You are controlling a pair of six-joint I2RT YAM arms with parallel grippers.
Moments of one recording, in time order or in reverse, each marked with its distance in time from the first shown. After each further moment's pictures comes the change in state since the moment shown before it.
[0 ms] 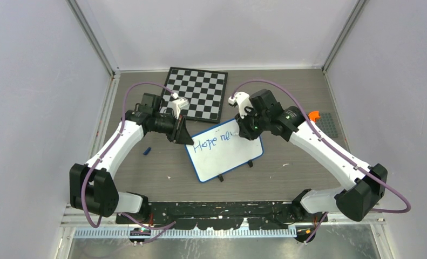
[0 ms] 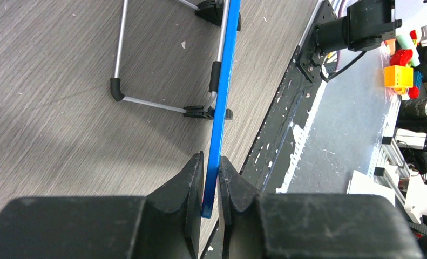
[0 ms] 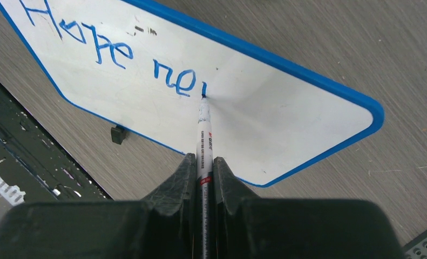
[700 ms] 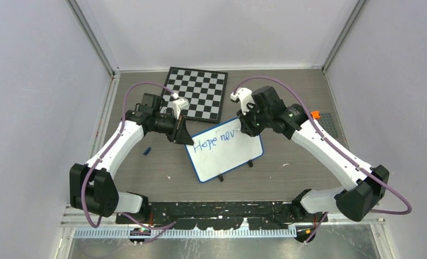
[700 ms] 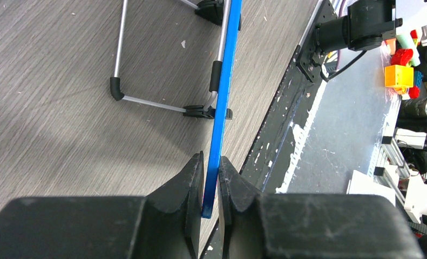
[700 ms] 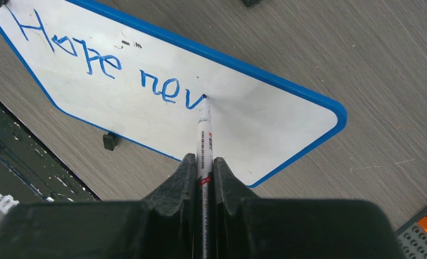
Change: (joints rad) left arm -0.002 0.000 0.000 -0.002 -0.004 0.000; right arm -0.015 -0.002 0.024 -0.018 0.024 -0.006
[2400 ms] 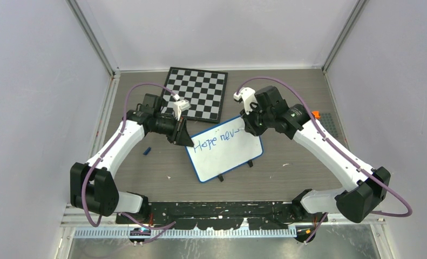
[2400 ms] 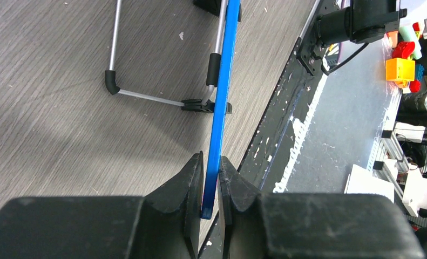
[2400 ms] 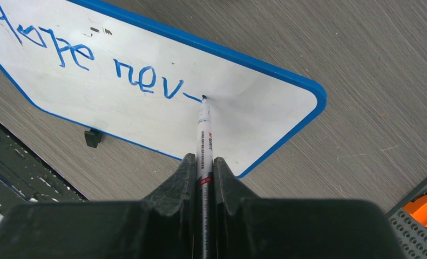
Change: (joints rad) left arm -0.008 0.007 0.002 -0.027 -0.005 0.021; right arm -0.032 -0.014 -0.013 -0.006 0.029 -0.025
